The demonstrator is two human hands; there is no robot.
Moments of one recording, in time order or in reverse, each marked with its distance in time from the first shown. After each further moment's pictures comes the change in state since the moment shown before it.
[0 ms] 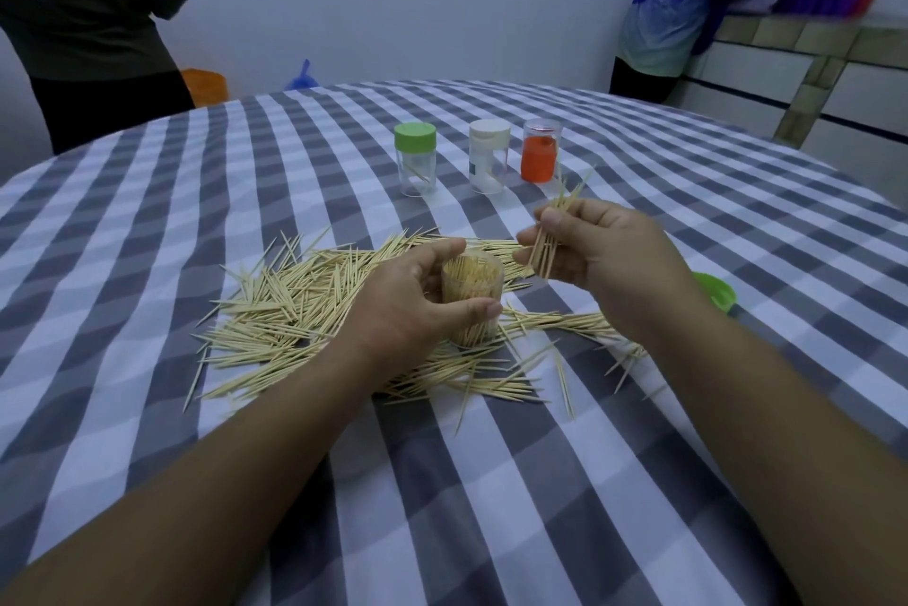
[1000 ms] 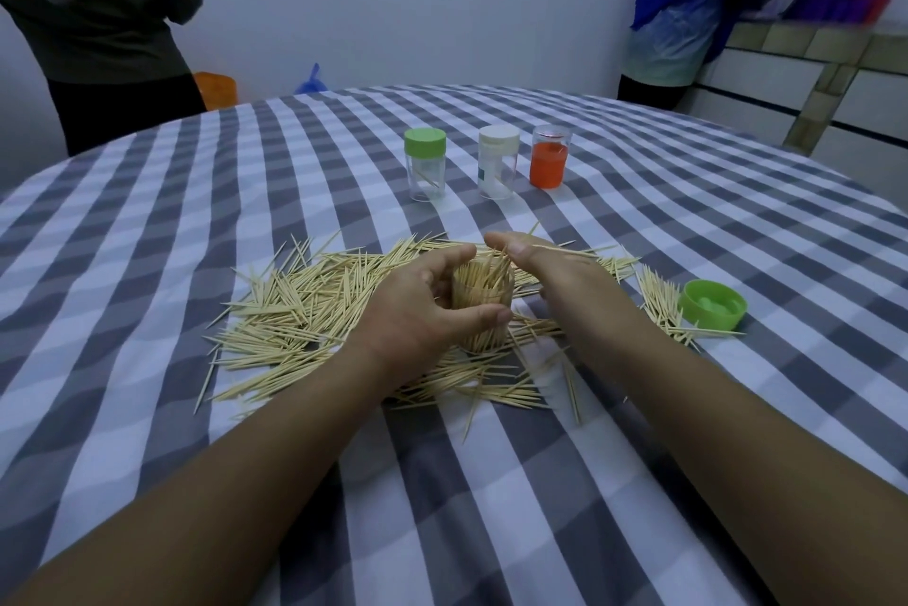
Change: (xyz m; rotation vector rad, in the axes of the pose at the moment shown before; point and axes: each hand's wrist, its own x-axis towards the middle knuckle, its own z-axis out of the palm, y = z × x) left_hand 0.002 -0.003 0.002 -0.050 -0.009 0.012; right_hand -0.012 0.009 0.028 -0.365 -0.137 0.002
